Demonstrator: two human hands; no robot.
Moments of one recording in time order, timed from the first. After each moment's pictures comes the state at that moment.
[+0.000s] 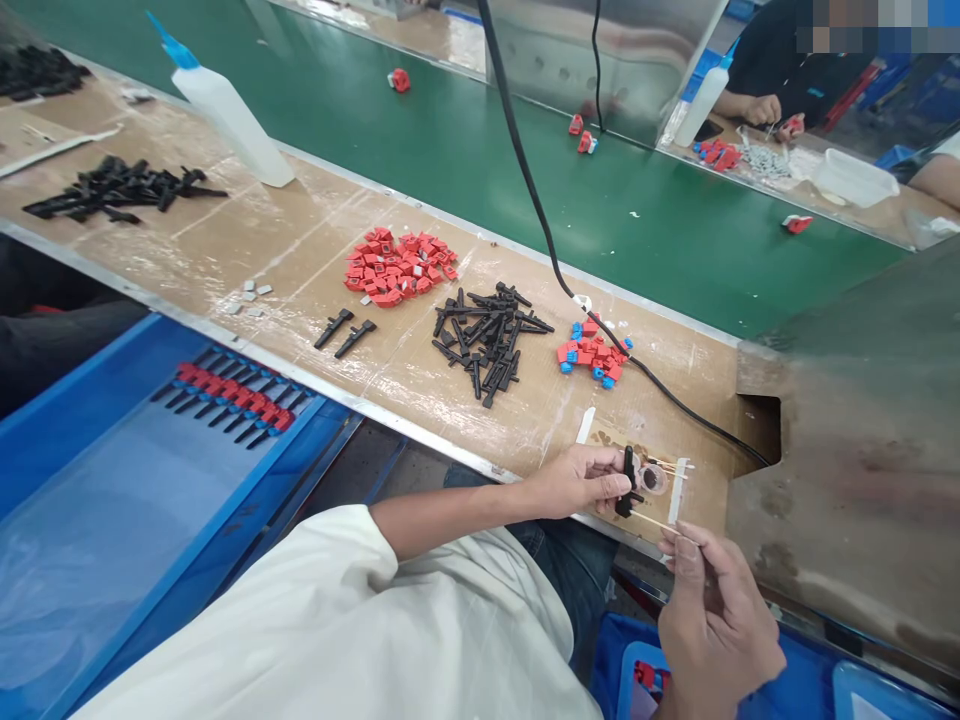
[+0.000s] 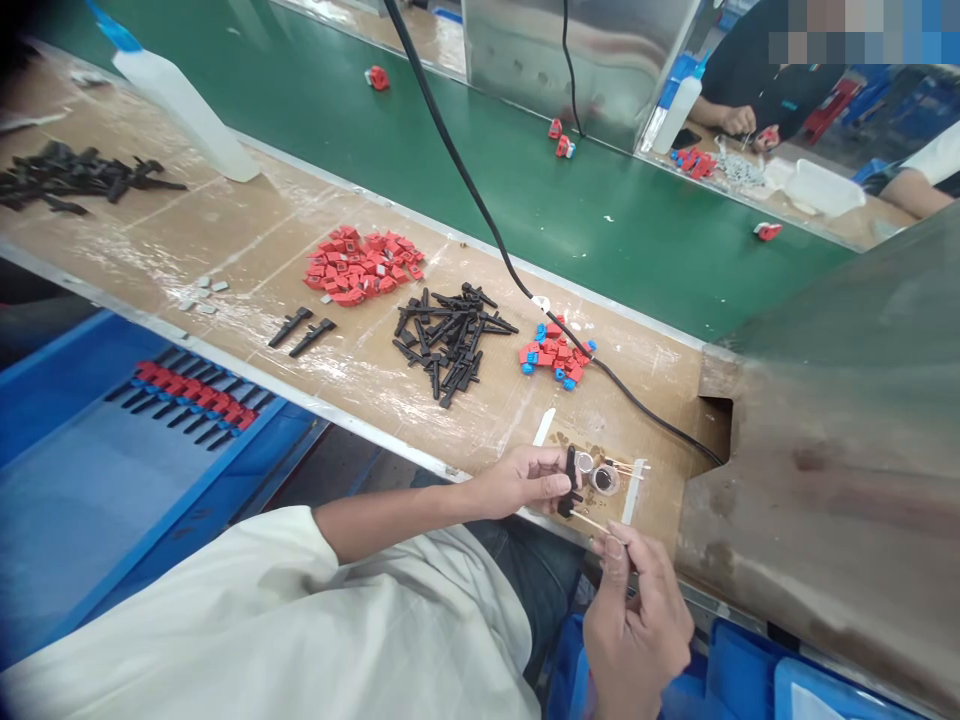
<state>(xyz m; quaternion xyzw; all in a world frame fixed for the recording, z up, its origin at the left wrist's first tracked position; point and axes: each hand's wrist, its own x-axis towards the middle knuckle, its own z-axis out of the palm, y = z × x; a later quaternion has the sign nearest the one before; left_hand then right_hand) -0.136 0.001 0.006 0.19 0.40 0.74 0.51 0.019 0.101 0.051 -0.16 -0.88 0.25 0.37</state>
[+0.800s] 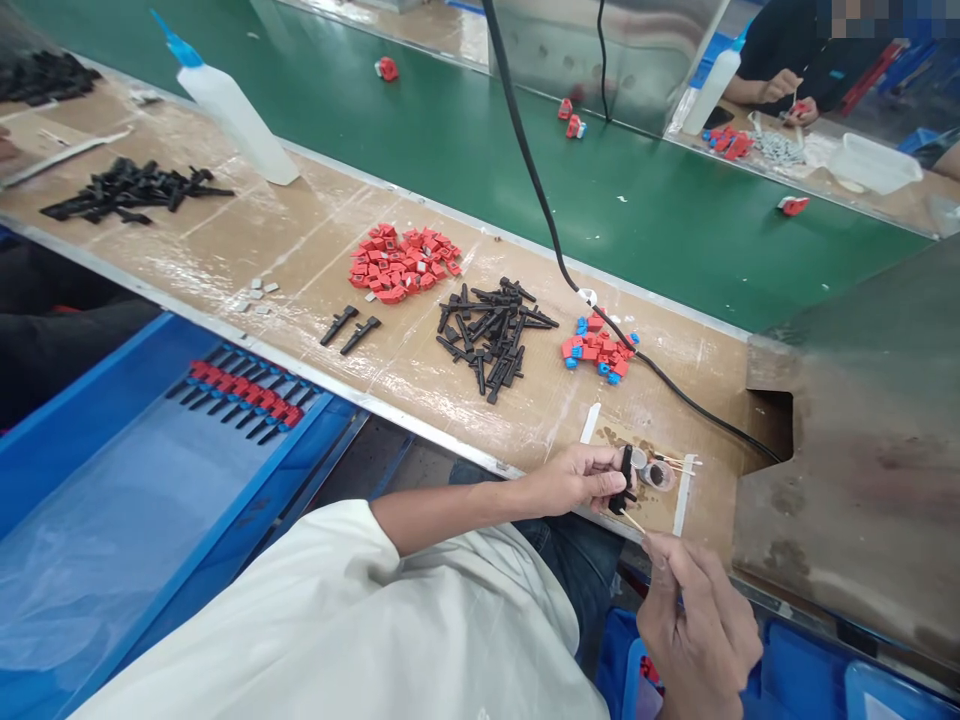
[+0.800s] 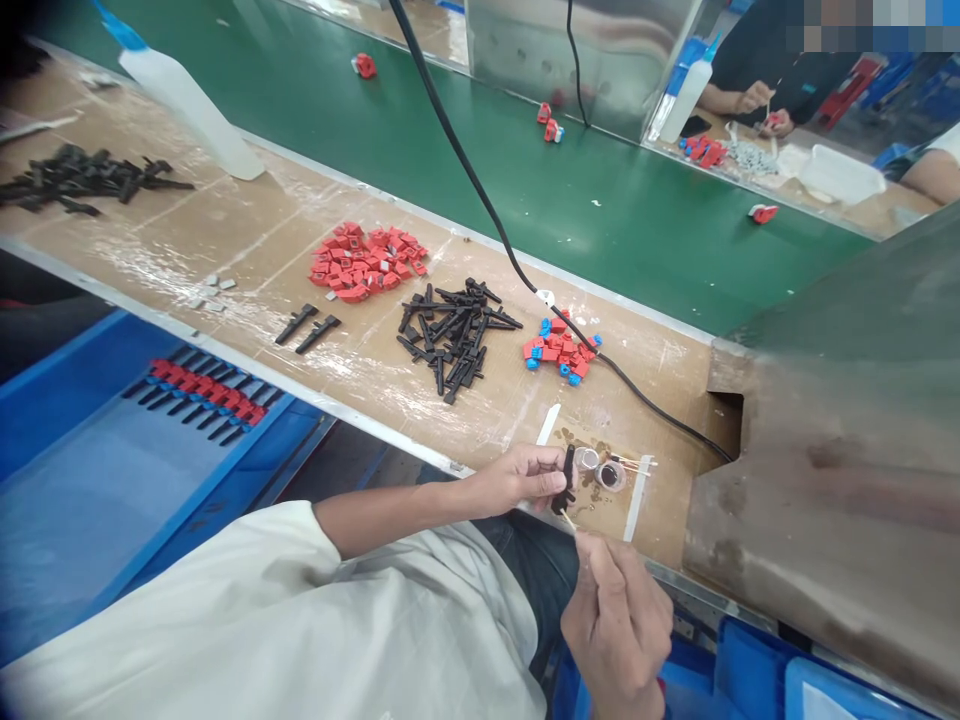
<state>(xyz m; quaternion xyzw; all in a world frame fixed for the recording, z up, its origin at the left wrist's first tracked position) -0.137 -0.007 0.001 0.22 0.41 0.72 0.51 0.013 0.098 0.058 -0.01 -0.93 0.11 0.36</state>
